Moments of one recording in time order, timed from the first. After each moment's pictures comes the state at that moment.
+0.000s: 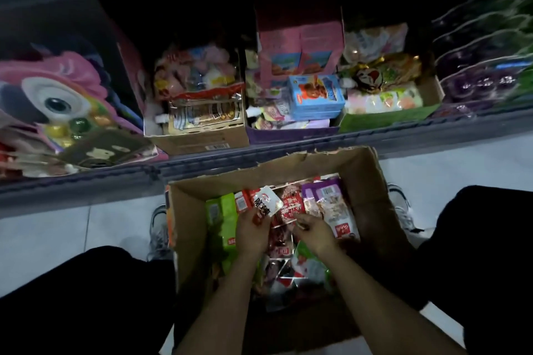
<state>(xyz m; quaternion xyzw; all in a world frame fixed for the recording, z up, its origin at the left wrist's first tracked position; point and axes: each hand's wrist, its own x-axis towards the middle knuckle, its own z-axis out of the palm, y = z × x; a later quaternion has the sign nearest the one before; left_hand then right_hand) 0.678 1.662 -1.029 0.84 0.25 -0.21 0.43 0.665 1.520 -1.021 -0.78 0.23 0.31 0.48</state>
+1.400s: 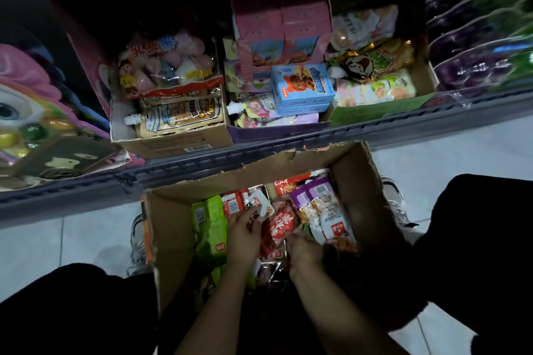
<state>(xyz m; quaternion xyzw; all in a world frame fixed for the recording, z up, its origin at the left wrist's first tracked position) 0.677 1.663 -1.051 0.86 0.17 -0.18 0.45 0.651 1.553 -1.064 -0.33 0.64 0.10 0.69</state>
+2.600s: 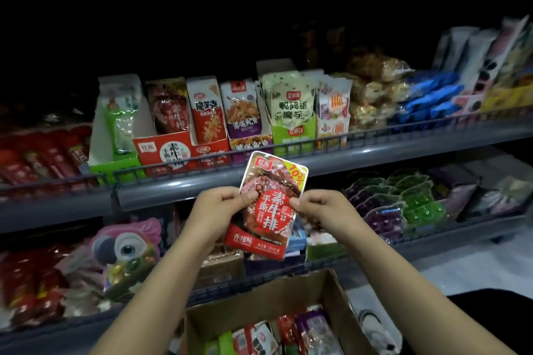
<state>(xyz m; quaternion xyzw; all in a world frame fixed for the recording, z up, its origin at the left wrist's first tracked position) 0.723 1.677 -0.622 0.78 -0.01 -0.08 0.62 0.699 1.477 -0.640 -0.76 0.00 0.02 0.65</state>
